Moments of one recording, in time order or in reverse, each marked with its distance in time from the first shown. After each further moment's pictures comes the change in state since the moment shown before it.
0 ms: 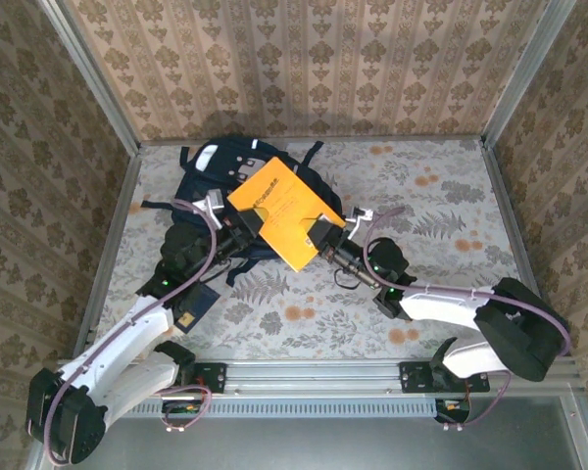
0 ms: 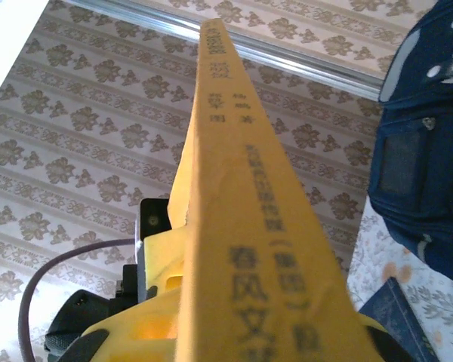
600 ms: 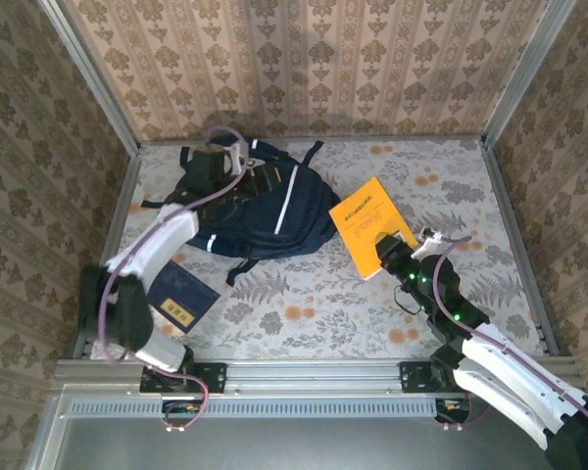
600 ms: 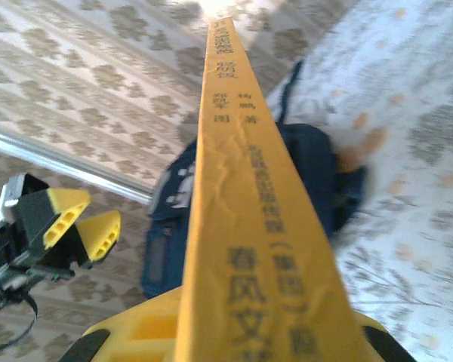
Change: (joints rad) left arm 0.179 0.707 0.670 -0.528 0.151 0.443; right arm -0.253 -0.708 -0.180 -0.917 0.227 -0.252
